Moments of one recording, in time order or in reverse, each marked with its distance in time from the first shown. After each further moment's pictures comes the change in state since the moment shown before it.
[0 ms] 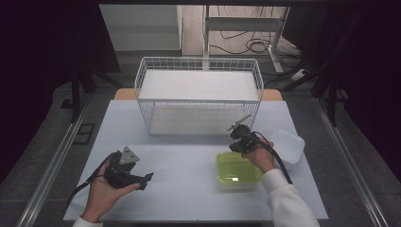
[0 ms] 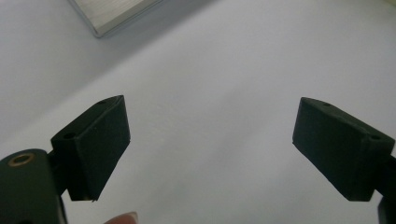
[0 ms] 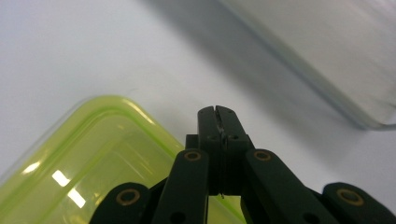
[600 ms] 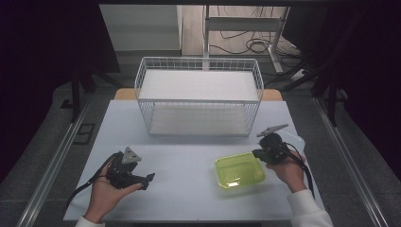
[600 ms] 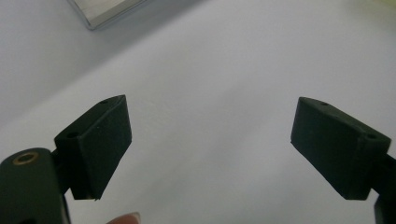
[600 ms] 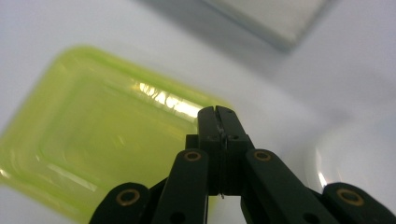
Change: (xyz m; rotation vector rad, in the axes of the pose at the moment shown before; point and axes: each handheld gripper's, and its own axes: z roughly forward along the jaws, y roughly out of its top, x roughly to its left) left arm -0.002 0.001 0.004 0.016 -0.008 -0.036; right arm -0.013 -0.068 -0.068 -0.101 -0.069 0.141
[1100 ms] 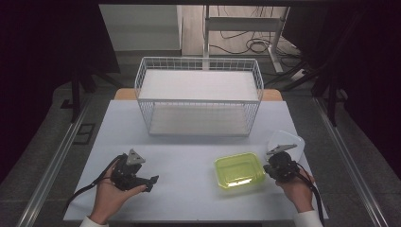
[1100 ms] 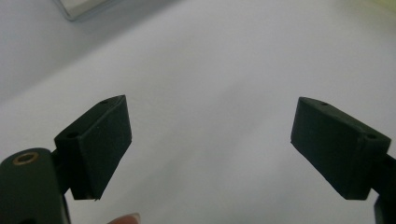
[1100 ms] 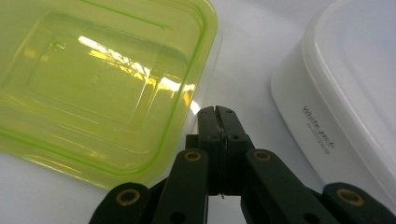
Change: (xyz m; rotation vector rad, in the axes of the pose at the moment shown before) left arm -0.012 -0.001 0.011 0.025 -0.025 -0.015; right arm -0.001 -0.058 0.010 0.034 -0.090 0.047
